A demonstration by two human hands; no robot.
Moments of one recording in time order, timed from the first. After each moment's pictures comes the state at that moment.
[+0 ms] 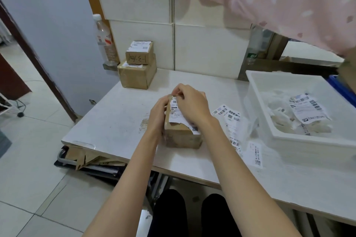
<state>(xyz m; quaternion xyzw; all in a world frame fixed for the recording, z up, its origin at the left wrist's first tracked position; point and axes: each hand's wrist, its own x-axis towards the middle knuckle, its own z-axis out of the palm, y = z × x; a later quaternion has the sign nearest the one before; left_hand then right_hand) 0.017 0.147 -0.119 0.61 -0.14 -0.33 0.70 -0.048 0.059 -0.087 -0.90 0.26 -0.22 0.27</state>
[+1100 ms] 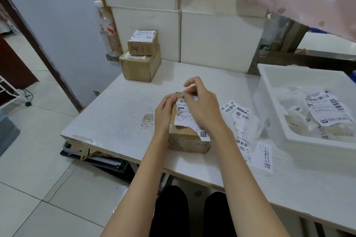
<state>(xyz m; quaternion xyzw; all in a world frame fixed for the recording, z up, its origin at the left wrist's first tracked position) 0.006 0.138 -0.138 0.62 -0.15 -0.20 0.74 -0.067 0.064 -0.096 -0.84 0.24 -0.28 0.40</state>
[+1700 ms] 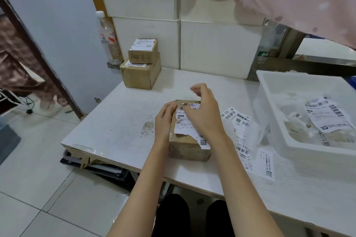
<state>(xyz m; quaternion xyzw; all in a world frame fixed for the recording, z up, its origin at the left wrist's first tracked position) 0.004 0.139 -0.133 0.62 -0.14 -0.20 0.75 -0.068 0.061 -0.100 -0.81 0.27 -0.31 0.42</state>
